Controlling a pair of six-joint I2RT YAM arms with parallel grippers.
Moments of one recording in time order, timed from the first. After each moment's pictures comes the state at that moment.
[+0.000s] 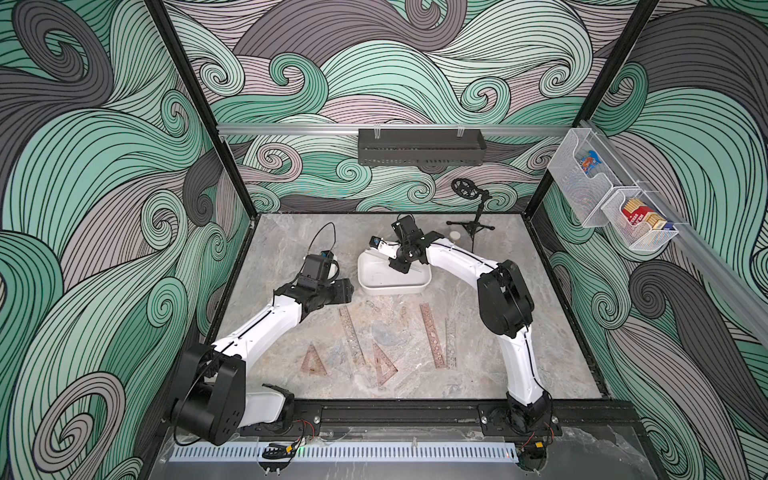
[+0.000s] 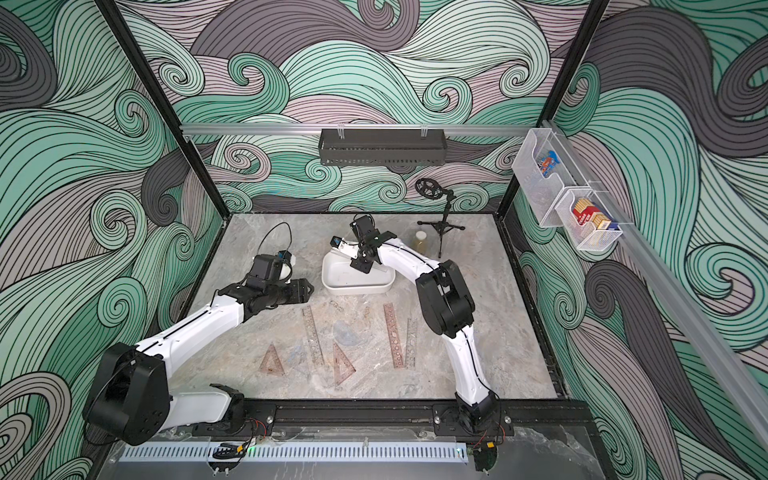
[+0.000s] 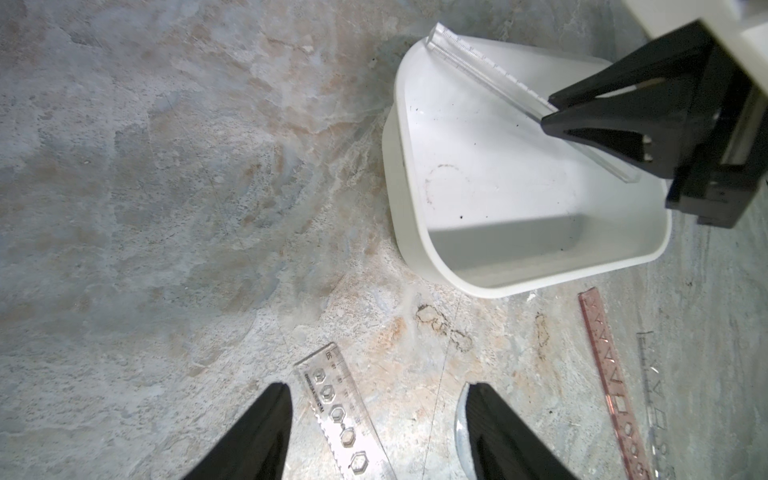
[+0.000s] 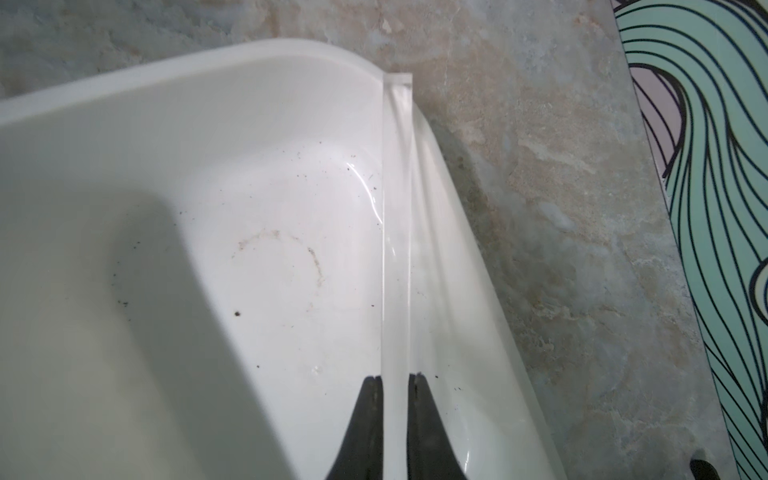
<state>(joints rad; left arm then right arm) -0.33 1.31 0.80 -0.36 0.11 -0.36 0.57 2.20 1.79 -0.61 -0.03 -0.67</state>
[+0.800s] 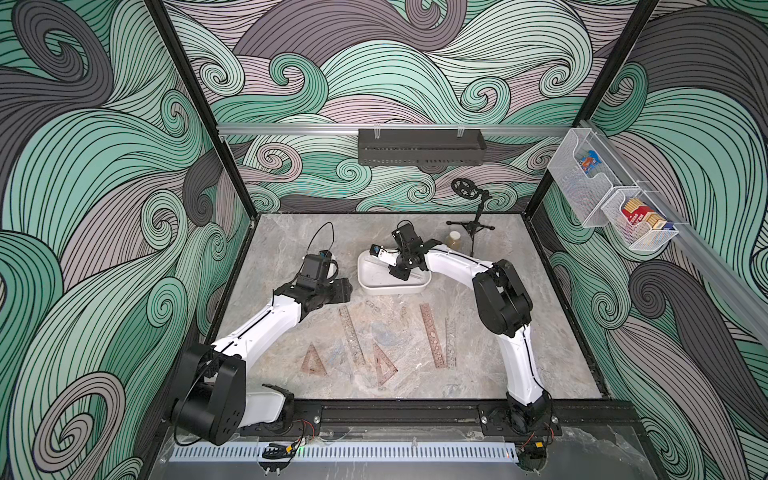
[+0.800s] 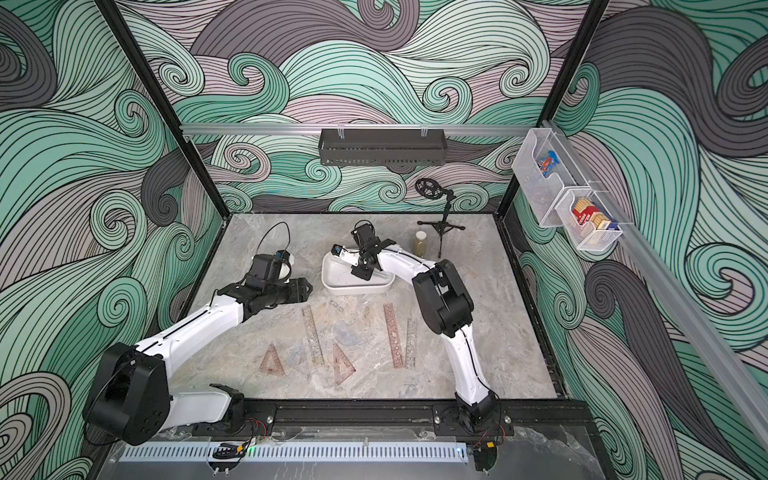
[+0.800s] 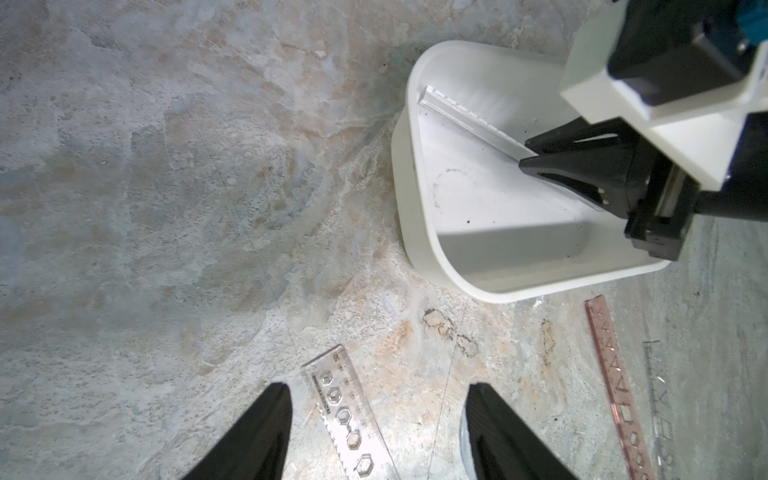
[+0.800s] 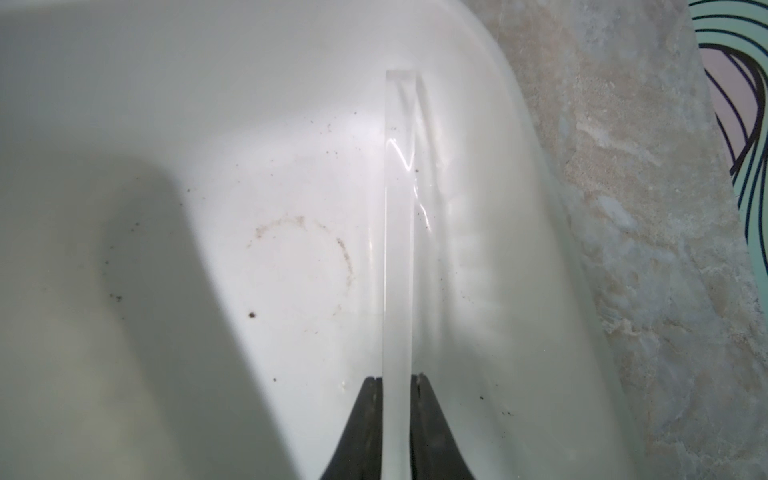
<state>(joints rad) -0.32 1.31 0.80 -0.36 0.10 -0.37 0.57 2.21 1.70 -0.51 -0.06 -0.66</state>
